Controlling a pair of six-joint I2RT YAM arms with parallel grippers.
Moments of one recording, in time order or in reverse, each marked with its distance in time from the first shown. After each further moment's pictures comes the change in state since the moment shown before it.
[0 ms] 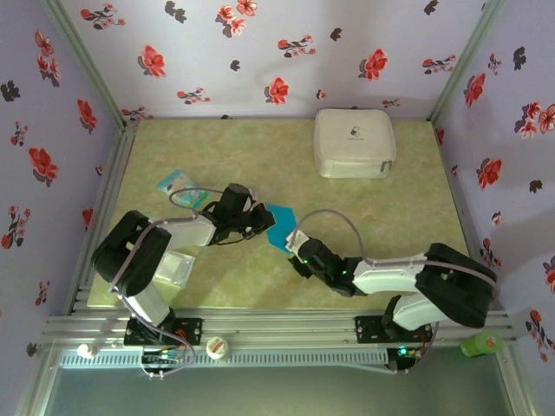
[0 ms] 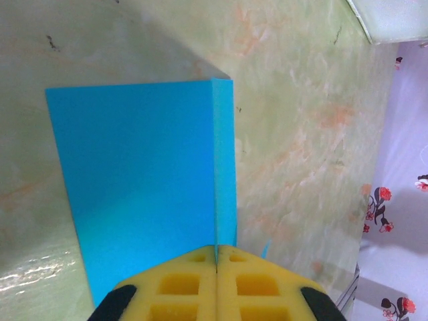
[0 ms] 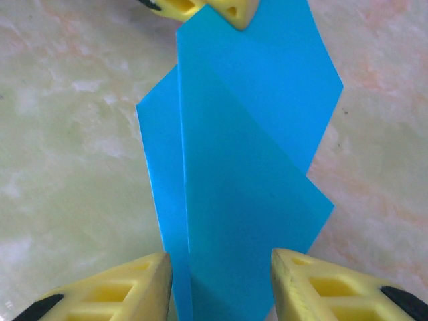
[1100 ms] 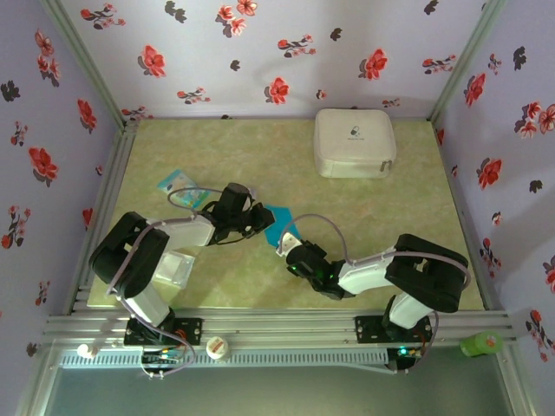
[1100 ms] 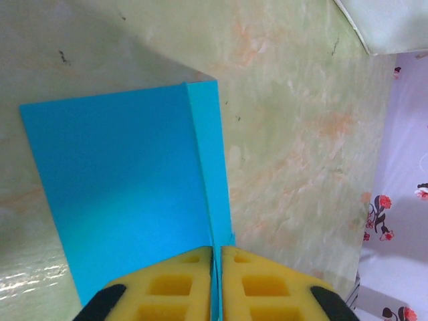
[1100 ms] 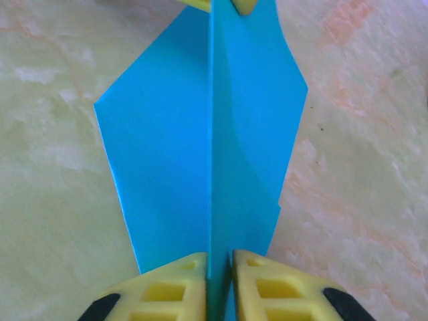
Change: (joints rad) left arm -0.002 -0.017 -0.001 -0.009 -0.030 -0.007; right arm 0.059 0.159 0.030 0.118 0.190 -0.053
